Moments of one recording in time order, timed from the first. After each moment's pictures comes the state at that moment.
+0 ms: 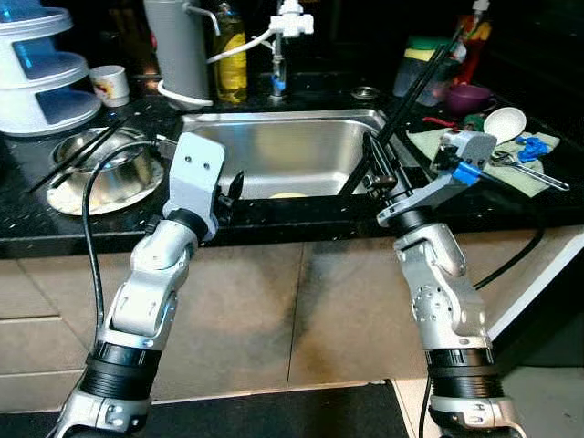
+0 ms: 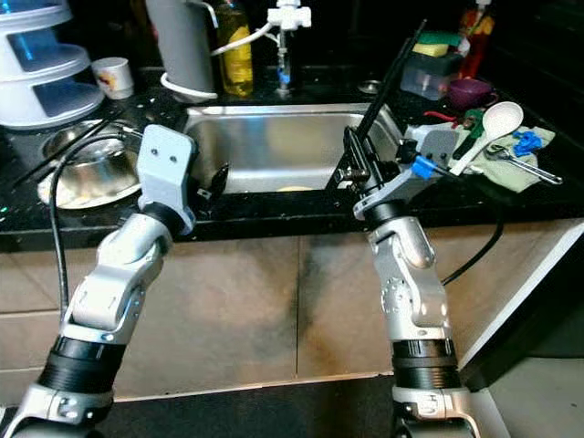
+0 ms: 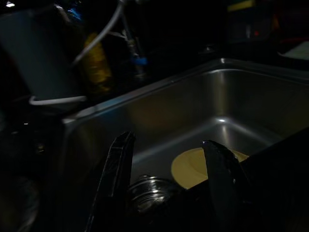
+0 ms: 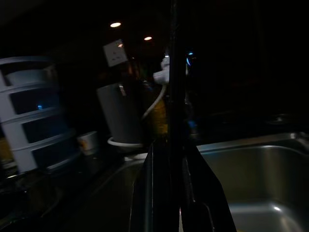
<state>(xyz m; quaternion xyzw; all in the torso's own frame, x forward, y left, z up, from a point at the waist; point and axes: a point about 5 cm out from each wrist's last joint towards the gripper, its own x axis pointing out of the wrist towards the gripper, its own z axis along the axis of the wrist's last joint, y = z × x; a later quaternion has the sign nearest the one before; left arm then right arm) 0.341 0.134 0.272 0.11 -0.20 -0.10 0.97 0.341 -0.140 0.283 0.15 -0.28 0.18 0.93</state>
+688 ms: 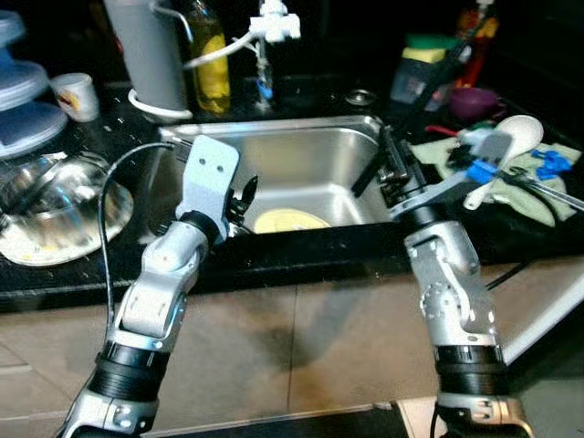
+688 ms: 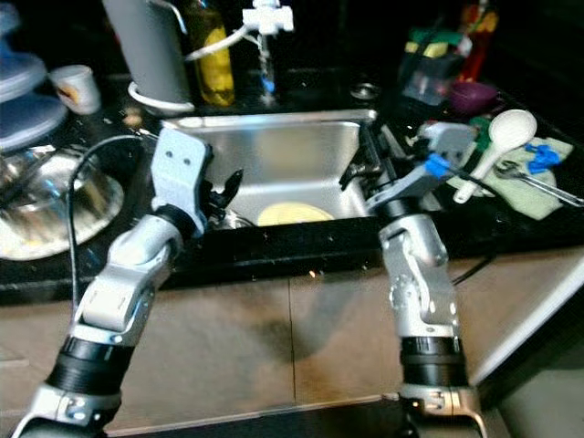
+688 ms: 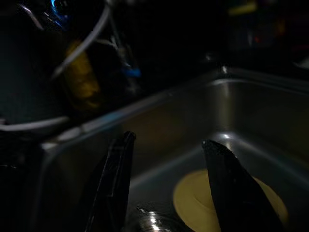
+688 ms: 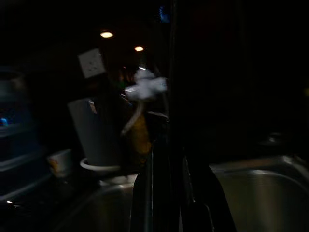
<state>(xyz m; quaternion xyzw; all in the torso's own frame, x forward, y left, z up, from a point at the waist) 0.339 0.127 0.271 0.11 -0.20 -0.12 0.97 0.341 -0.144 0.285 0.15 -0.29 0.17 0.93</state>
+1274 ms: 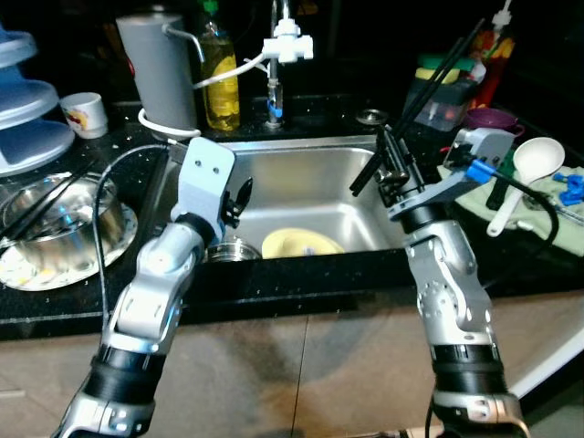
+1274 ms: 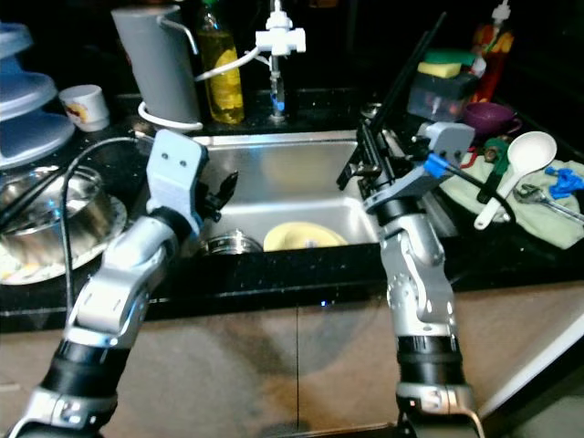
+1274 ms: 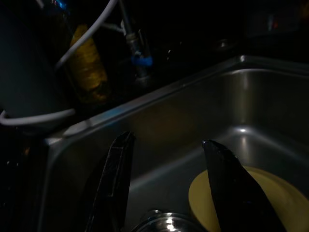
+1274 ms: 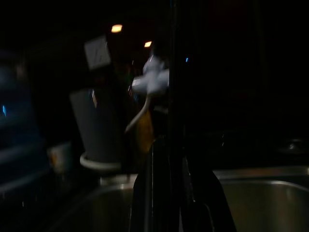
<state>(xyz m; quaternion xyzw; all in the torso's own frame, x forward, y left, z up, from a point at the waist) 0.339 0.128 0.267 0.12 -0.18 -0.12 0.97 0.345 -0.142 0.284 0.11 -0.28 0.19 0.93</state>
